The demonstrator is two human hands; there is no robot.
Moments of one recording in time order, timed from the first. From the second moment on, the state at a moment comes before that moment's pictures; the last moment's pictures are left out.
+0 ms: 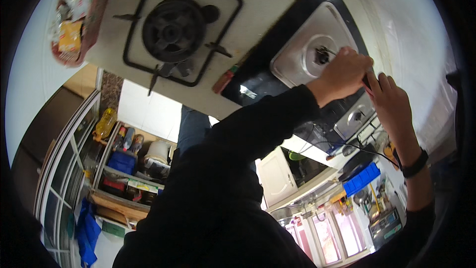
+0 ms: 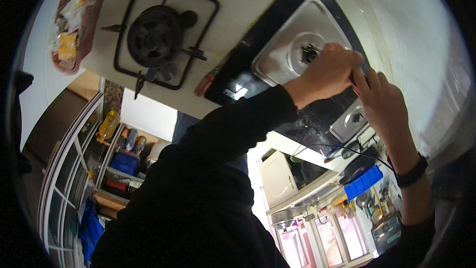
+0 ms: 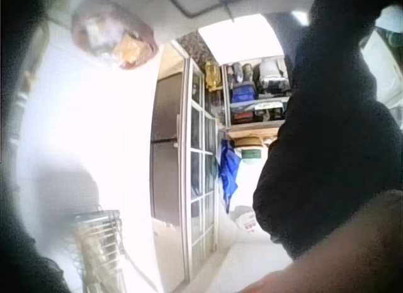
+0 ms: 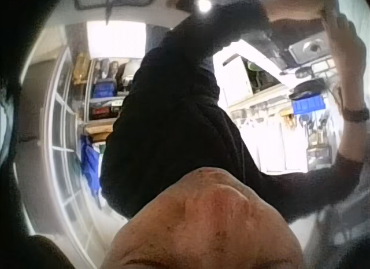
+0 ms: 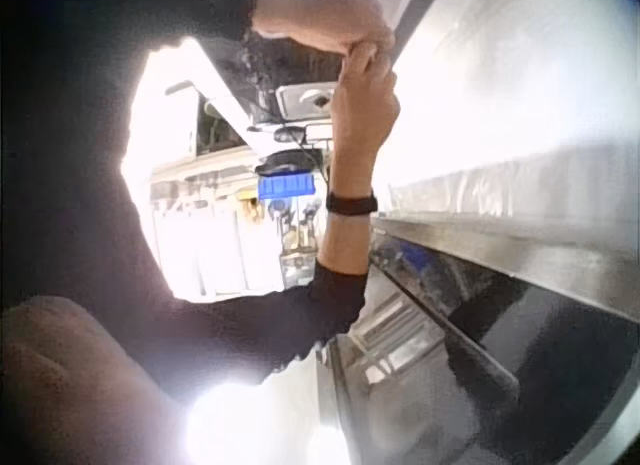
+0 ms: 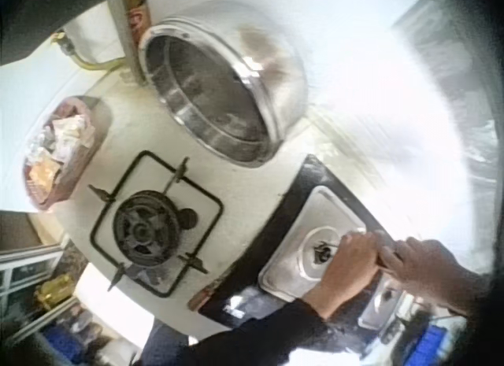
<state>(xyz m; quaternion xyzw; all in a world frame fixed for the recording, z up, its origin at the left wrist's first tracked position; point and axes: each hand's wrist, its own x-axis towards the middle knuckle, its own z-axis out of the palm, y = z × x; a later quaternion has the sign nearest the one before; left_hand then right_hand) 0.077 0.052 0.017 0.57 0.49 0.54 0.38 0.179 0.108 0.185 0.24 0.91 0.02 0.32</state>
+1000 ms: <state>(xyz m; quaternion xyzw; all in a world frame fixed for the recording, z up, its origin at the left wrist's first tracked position) 0.079 0.046 0.012 0.59 0.58 0.51 0.23 0.157 0.121 0.192 0.19 0.94 0.07 0.29</state>
